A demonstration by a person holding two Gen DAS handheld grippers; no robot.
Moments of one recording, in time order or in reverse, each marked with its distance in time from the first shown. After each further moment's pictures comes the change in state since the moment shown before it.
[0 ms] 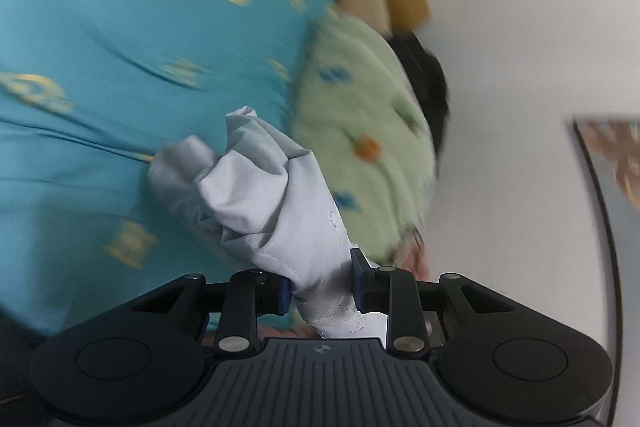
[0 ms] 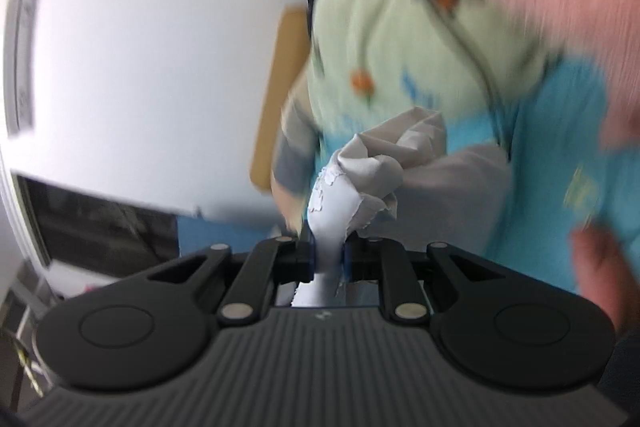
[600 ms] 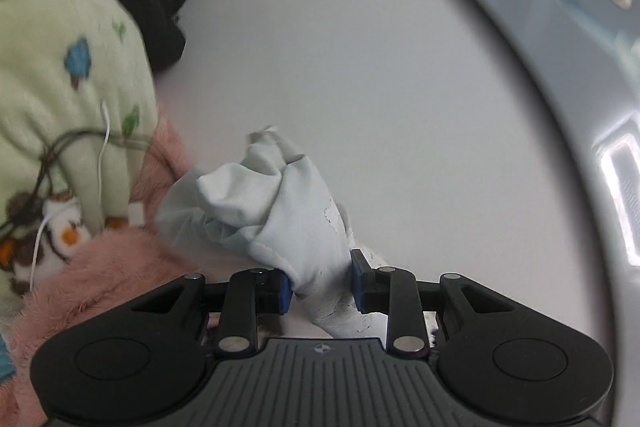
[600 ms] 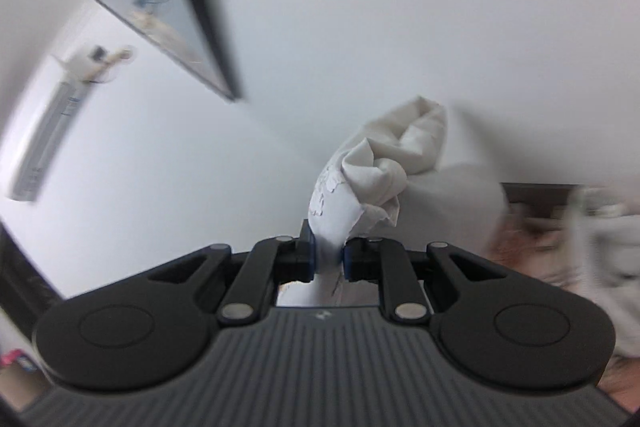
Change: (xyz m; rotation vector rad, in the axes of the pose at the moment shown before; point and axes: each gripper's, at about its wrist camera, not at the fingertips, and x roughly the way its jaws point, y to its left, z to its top) left arm 0.235 -0.262 -0.153 0.463 0.285 -0.339; right arm -0.172 0.064 0.231 -0.320 -0.547 -0.089
